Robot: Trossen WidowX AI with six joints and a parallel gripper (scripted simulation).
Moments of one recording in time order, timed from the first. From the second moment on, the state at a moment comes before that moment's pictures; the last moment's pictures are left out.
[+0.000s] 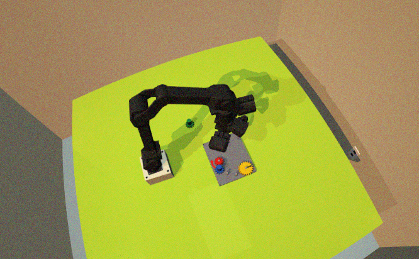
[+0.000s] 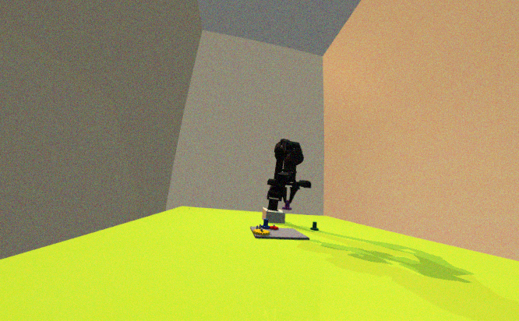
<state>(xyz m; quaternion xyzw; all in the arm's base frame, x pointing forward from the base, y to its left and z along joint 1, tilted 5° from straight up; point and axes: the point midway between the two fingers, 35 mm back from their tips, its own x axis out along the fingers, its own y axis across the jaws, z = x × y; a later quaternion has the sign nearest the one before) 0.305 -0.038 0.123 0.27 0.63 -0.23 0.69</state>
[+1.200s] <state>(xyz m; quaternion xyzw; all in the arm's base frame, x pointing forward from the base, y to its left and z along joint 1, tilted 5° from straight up) 0.285 -0.115 0.087 0.27 0.63 -0.23 0.69</state>
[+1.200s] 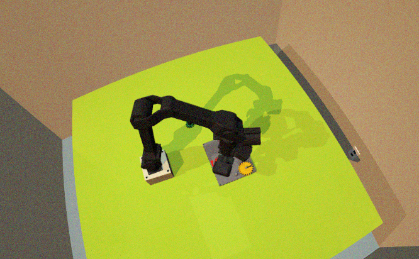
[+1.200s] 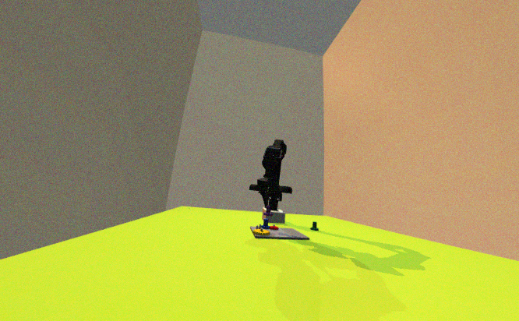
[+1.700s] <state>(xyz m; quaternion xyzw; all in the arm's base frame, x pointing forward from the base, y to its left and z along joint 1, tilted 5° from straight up) 0.271 -0.141 0.074 0.27 0.63 -0.23 0.69</state>
